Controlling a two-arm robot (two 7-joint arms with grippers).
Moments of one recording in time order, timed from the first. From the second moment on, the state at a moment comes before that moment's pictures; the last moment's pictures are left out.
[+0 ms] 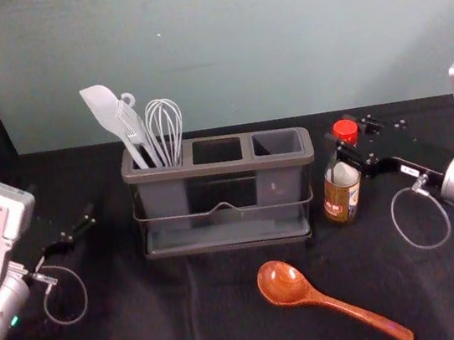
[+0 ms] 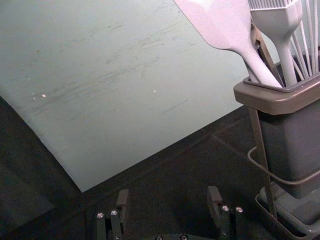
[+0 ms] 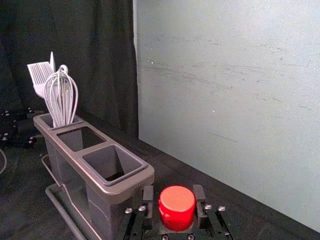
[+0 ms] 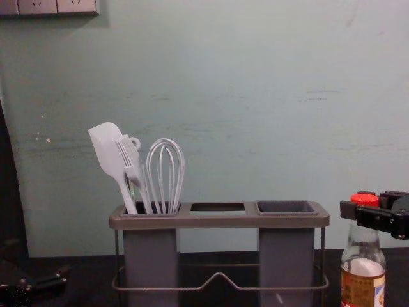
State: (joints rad) left arm -0.20 0.60 0.45 -1.41 -0.25 -0.12 0.03; right arm 0.33 0.54 -0.33 -1.37 0.48 -0.05 0.55
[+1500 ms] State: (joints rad) left arm -0.20 0.60 0.45 -1.41 -0.25 -0.12 0.03; right arm 0.19 0.66 -0.26 -1.65 0.53 0.02 0.57
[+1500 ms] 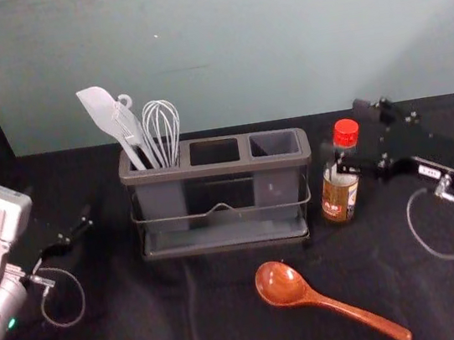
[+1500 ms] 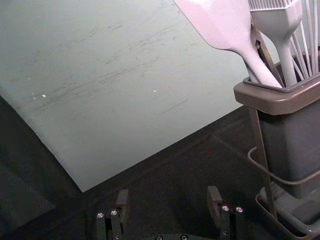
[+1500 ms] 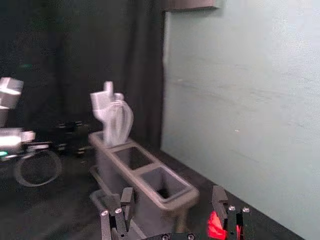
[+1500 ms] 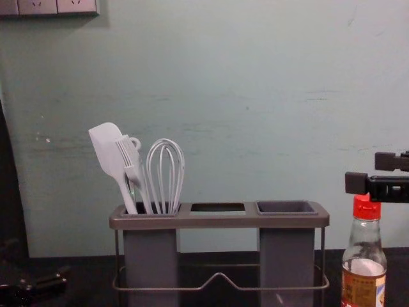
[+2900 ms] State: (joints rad) left arm -0.20 0.60 0.45 -1.41 -0.25 -0.12 0.03; right arm 0.62 0.72 -0.79 -1.76 0.48 1.01 0.61
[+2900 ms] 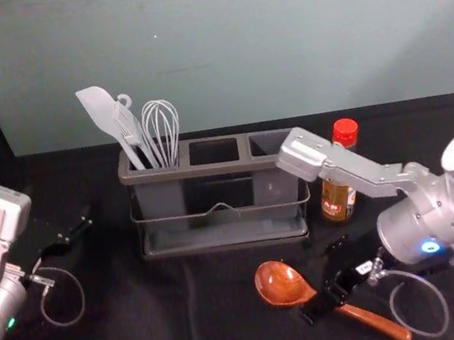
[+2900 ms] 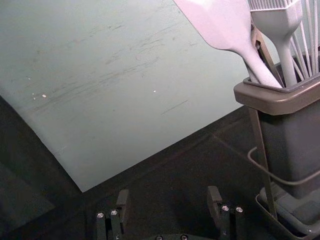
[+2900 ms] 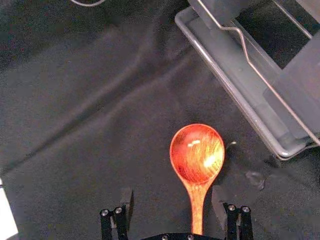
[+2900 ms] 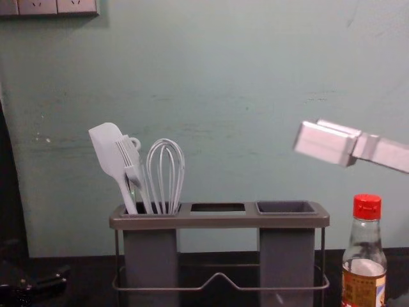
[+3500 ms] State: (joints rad) left arm -0.20 0.60 0.45 -1.41 -0.25 -0.12 0.03; right arm 0.68 0.63 -0.87 -1.62 0.36 0.95 0.61
